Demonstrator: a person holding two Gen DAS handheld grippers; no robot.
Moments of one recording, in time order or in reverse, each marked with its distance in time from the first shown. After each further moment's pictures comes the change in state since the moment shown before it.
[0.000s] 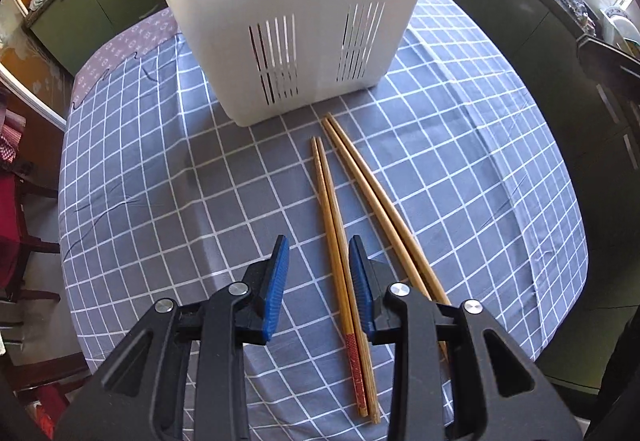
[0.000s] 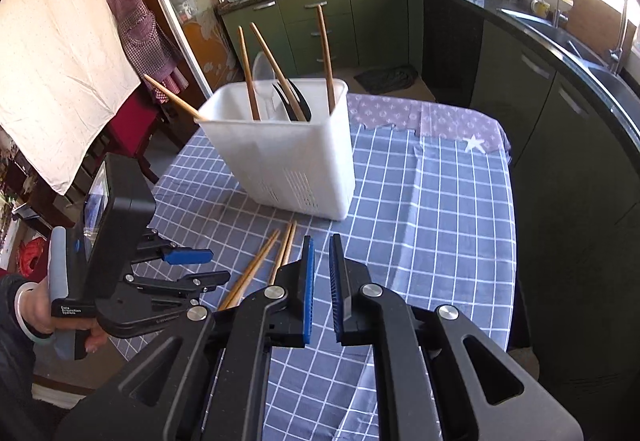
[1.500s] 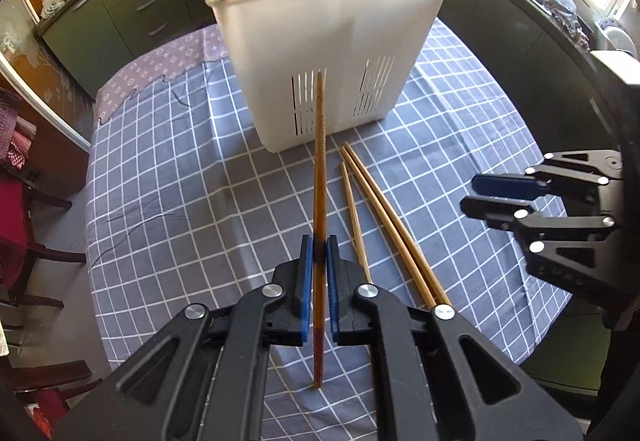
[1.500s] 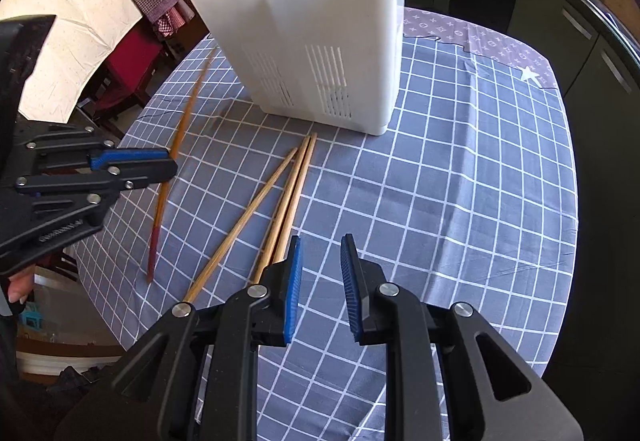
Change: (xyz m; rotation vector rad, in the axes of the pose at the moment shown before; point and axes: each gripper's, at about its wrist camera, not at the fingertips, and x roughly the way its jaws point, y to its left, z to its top) left arm -0.047 0.018 0.001 -0.004 -0.111 0.006; right arm 0.084 0.022 -0.032 -0.059 0.238 0.039
